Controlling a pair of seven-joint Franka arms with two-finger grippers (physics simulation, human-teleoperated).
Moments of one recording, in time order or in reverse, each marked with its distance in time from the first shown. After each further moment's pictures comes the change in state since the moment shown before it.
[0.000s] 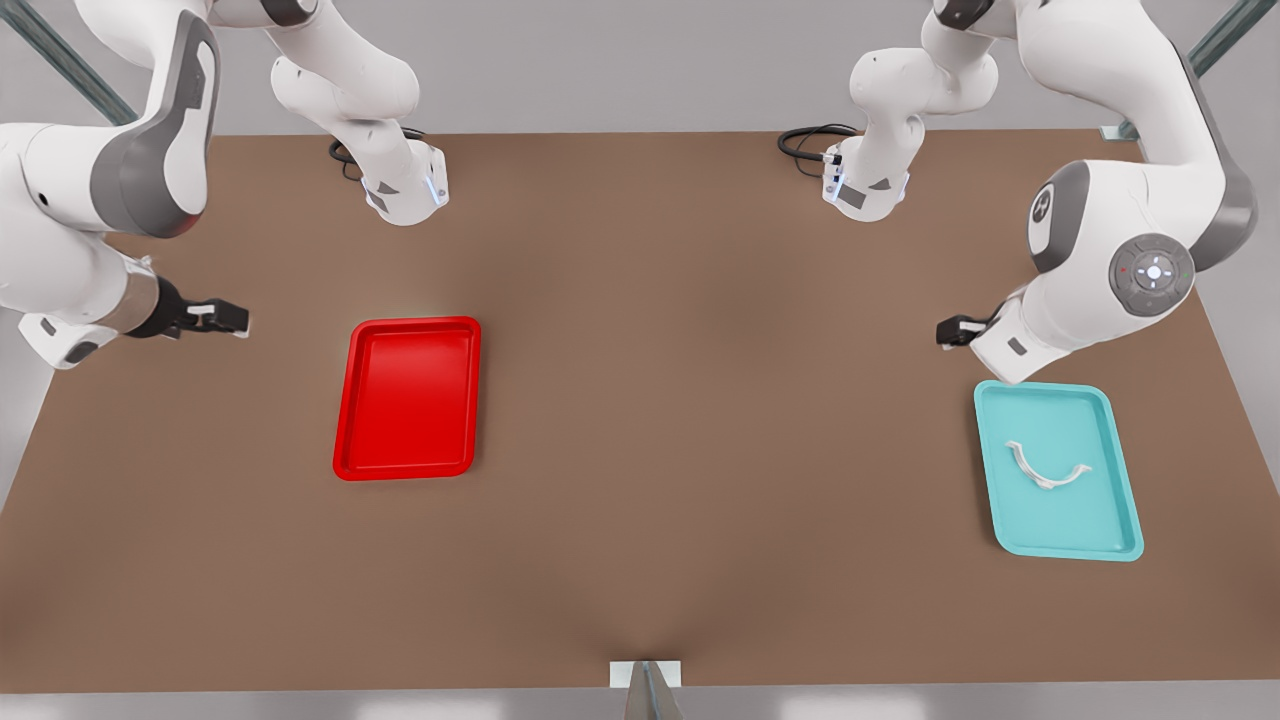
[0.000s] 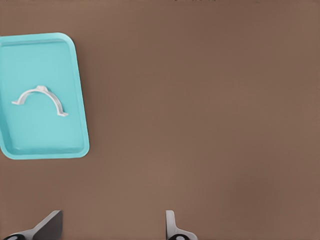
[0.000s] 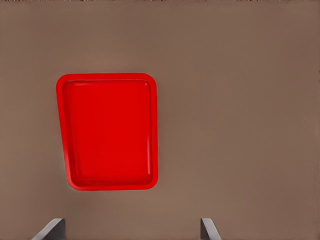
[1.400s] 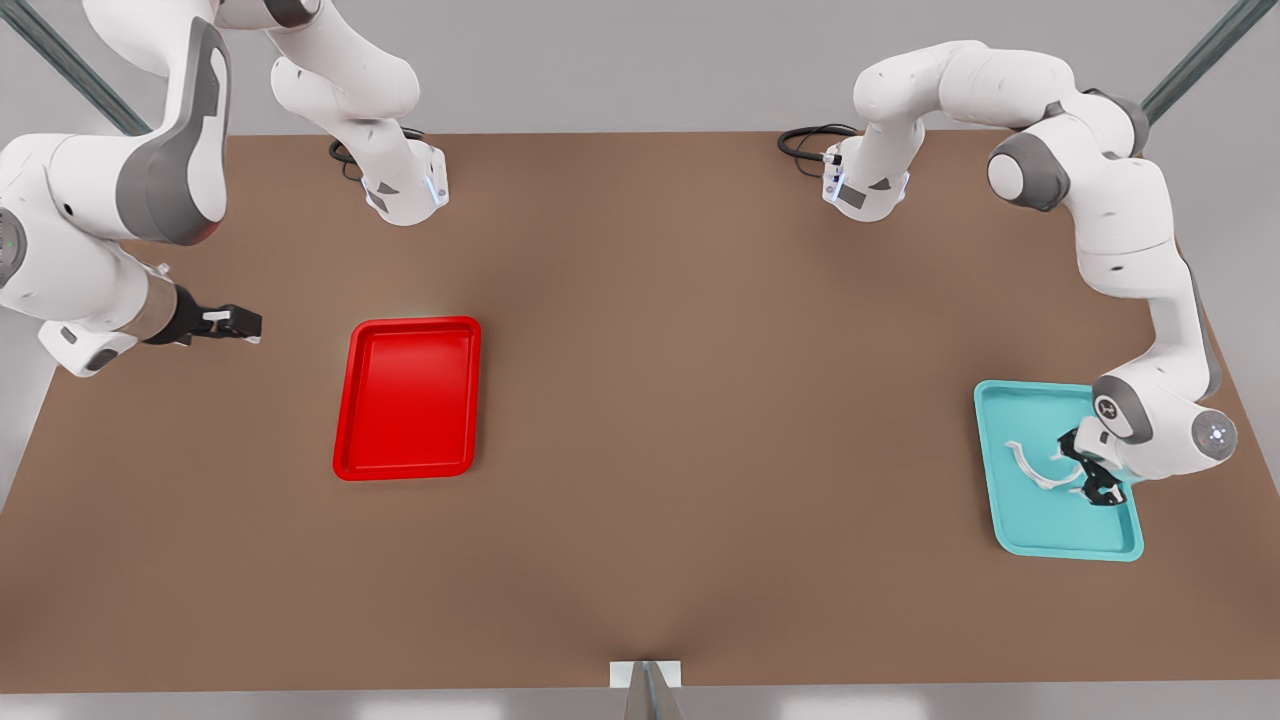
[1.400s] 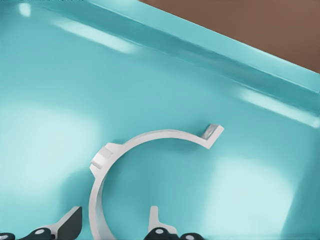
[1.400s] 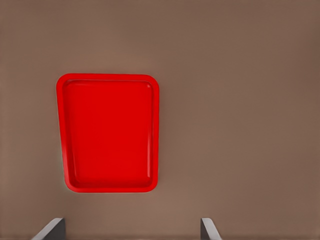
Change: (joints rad) left arm 0.362 0.666 0.207 0.003 -0.144 0.842 1.757; right arm 0.029 0.008 0.001 -0.012 -0.013 0.014 -0.001
